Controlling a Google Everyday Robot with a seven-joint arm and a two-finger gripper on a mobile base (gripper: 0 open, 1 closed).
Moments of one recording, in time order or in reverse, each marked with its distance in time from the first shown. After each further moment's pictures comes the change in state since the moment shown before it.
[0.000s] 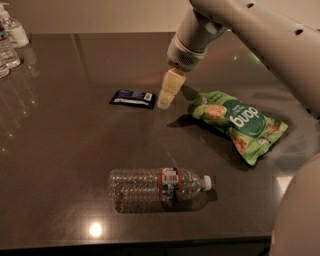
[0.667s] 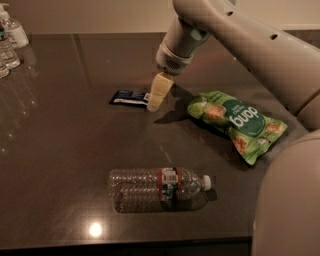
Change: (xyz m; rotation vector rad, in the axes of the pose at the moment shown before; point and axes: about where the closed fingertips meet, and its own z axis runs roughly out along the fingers) arm -0.023 -0.002 0.033 -0.029 -0.017 -0.013
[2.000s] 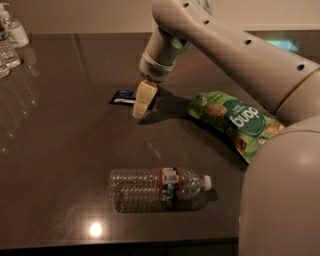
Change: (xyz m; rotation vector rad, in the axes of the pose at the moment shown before) arm -0.031 0.016 0.037 -0.058 -0.010 -0.036
